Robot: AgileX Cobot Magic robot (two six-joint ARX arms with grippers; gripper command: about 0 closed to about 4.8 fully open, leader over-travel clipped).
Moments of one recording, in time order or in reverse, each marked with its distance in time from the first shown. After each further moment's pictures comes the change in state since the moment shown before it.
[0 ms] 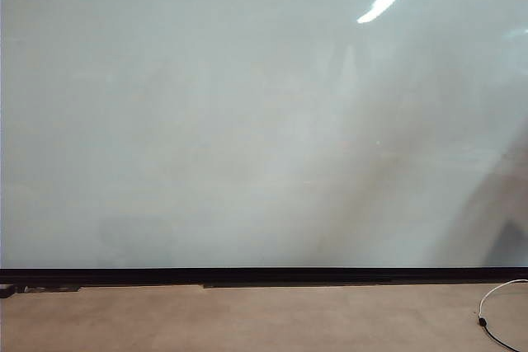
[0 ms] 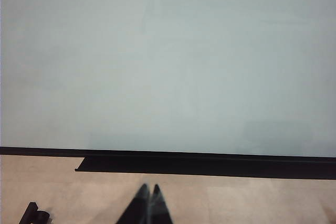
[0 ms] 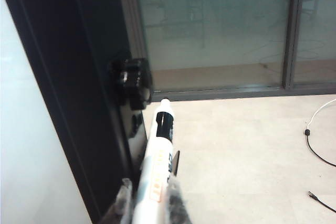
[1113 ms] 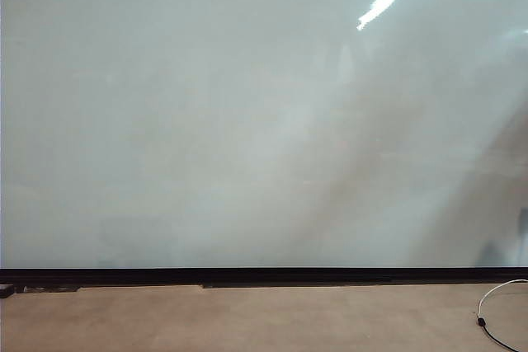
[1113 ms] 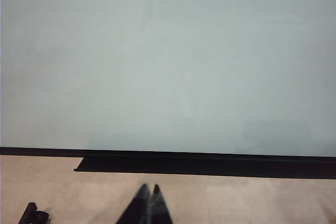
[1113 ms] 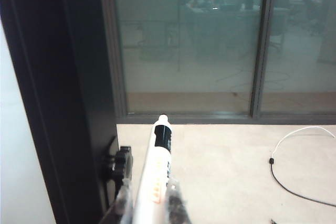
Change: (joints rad) left arm 0.000 0.000 0.000 0.000 0.000 0.000; right arm -0.021 -0.148 -0.002 -0.060 0.075 -0.042
